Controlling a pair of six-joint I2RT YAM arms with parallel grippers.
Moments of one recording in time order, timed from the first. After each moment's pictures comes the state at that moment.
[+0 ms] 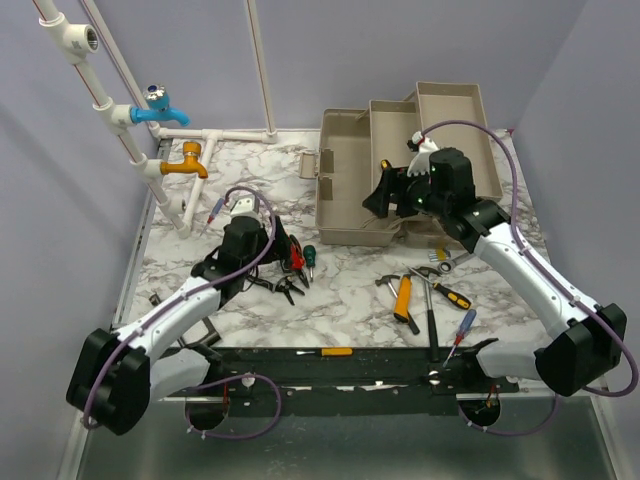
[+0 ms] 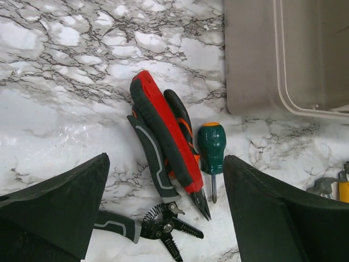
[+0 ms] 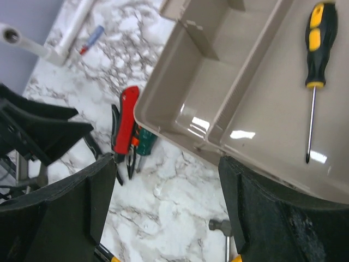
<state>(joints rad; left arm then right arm) -0.50 1.04 0.54 0.00 -0.17 -0.54 0.44 1.29 1.20 -0.35 -0.20 0.32</state>
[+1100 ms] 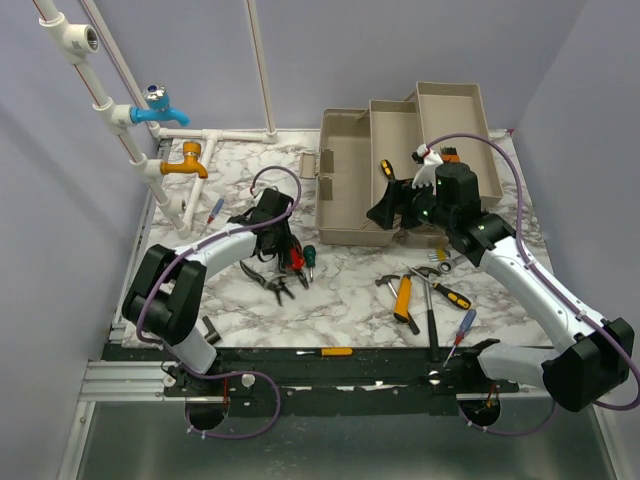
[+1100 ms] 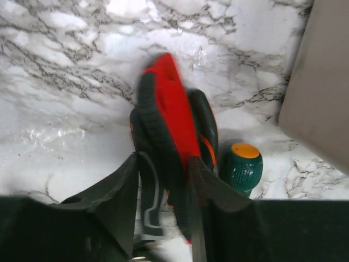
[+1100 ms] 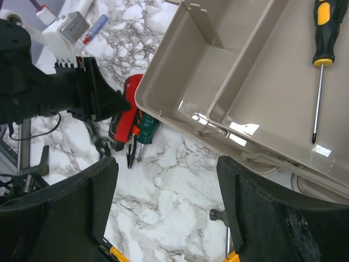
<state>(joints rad) -0.46 1.61 0.94 -0.32 -0.13 -0.63 0.45 1.21 1.05 -0.31 -0.24 0.32</state>
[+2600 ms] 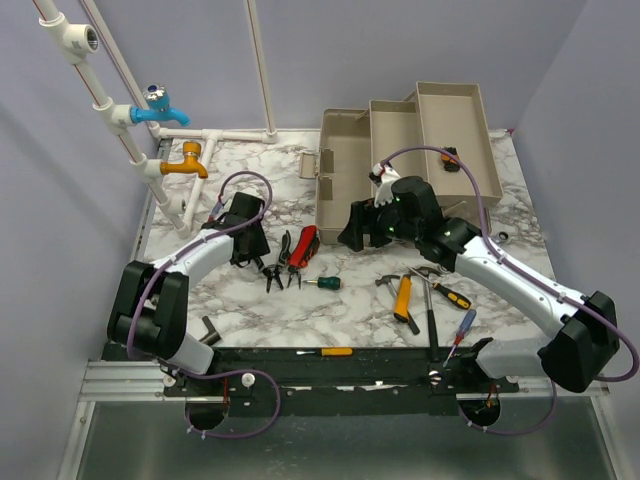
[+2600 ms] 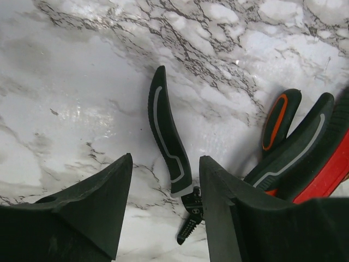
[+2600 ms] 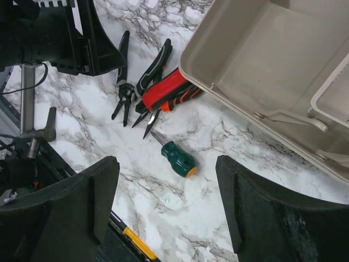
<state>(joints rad) -0.31 1.49 0.84 -0.40 -0.21 -0.59 0.68 1.31 1.06 -0.31 -0.17 0.34</state>
